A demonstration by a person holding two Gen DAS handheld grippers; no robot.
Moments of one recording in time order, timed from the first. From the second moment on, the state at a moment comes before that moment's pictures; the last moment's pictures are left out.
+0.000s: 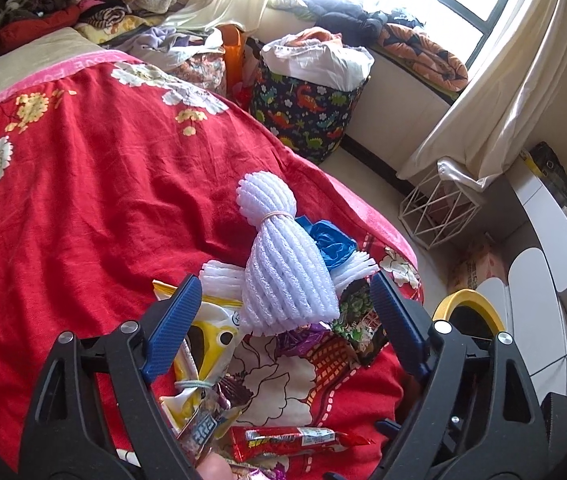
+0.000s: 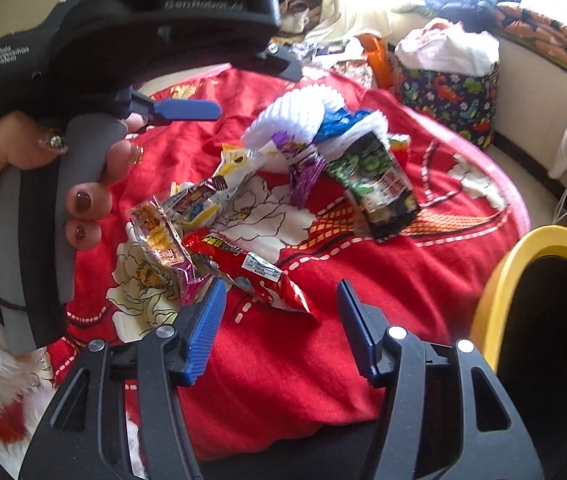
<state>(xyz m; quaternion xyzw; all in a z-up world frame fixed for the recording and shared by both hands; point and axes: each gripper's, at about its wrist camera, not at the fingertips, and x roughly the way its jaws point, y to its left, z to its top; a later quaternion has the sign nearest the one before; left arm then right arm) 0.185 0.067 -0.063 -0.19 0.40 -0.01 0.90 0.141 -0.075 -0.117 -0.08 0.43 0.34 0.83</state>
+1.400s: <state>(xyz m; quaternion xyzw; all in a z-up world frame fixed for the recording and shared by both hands) 0.172 0.068 -0.066 -0.23 0.39 -0.04 0.89 0.130 -0.100 -0.109 -0.04 0.44 0.33 0.83</state>
